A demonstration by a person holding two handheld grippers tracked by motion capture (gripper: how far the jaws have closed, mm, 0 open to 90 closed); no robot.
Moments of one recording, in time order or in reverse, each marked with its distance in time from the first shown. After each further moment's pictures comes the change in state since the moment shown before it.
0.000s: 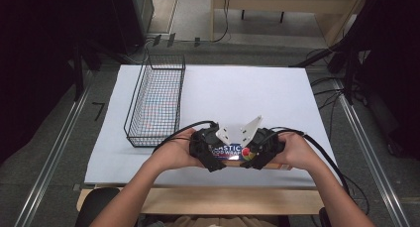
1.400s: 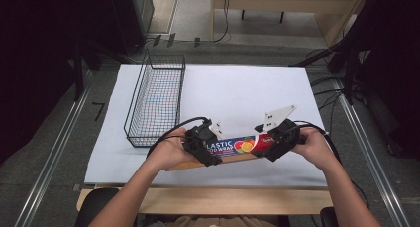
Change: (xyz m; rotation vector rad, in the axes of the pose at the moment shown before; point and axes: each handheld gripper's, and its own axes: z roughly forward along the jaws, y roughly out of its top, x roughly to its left) left arm 0.009 -0.011 -0.013 -0.008 -0.021 -0.110; right arm -0.017 -0.042 -0.034 -0.233 -0.132 0.154
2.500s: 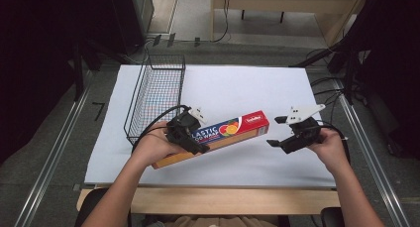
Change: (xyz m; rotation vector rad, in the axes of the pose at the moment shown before) left arm 0.021 -0.020 -0.041 -0.059 0.048 -0.161; right arm -0.021 -0.046 -0.023 -0.097 -0.173 0.115
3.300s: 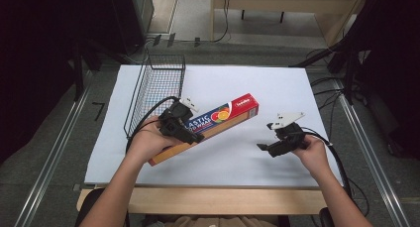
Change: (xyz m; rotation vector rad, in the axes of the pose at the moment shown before) left arm 0.015 -0.001 -0.020 -0.032 0.085 -0.122; right arm 0.010 -0.014 0.047 0.071 -0.055 0.082
